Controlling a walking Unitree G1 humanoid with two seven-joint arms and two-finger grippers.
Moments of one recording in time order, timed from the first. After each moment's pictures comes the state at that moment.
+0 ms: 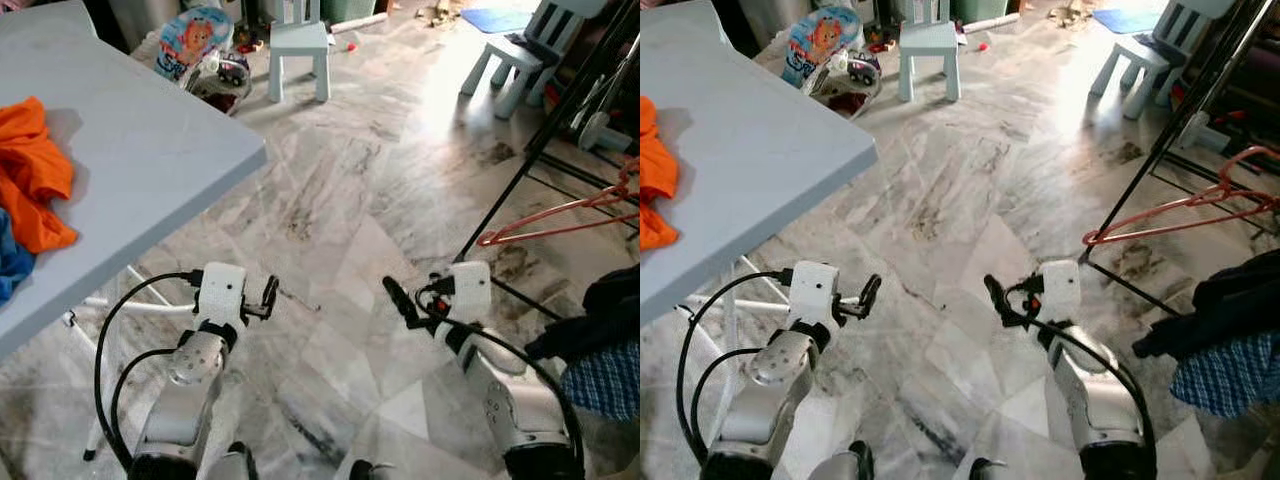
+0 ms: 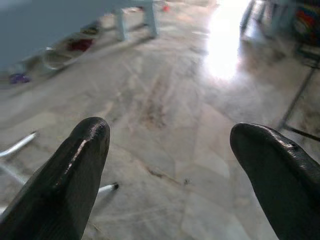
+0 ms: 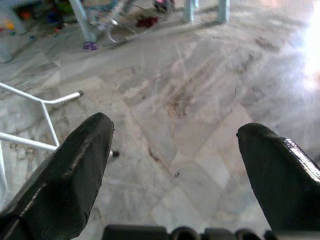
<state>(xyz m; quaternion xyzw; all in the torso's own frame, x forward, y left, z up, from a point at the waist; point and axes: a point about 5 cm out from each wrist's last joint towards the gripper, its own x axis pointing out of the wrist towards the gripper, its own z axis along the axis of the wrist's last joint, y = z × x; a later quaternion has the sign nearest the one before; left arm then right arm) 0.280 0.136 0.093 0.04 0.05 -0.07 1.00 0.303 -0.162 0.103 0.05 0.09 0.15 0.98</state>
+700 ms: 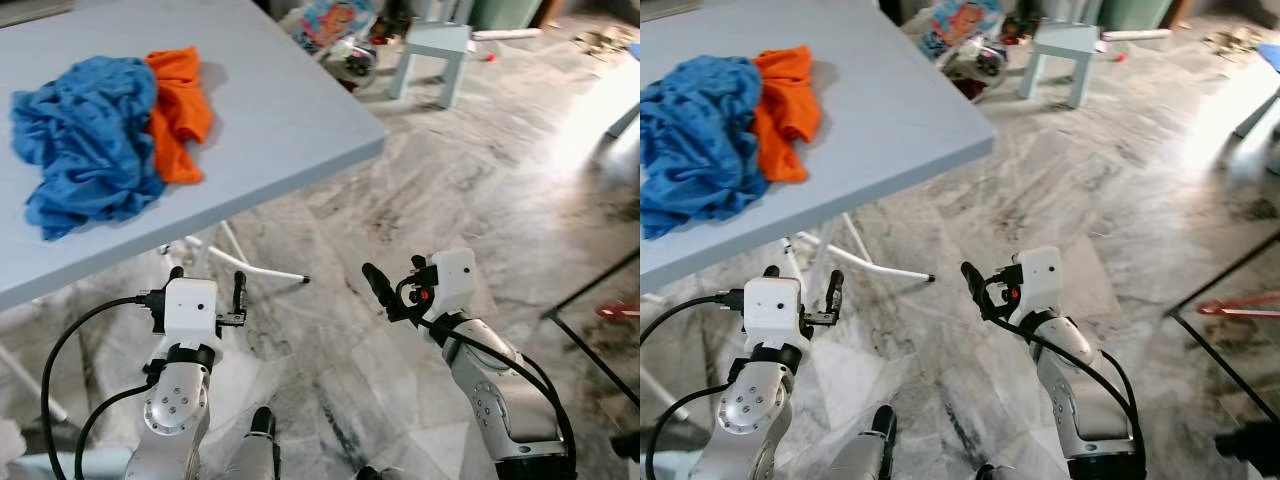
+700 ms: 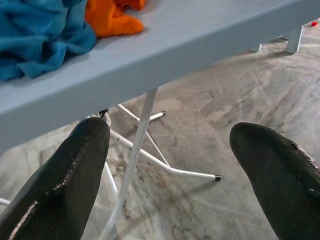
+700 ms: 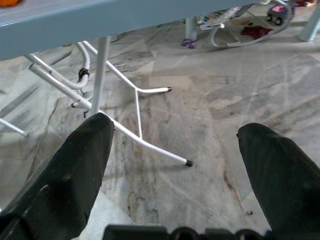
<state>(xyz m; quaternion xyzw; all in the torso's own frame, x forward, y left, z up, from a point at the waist) 0.245 0.144 0.116 0.06 0.01 0.01 1.00 0.291 -0.134 0.118 0.04 0.07 0.18 0.98</state>
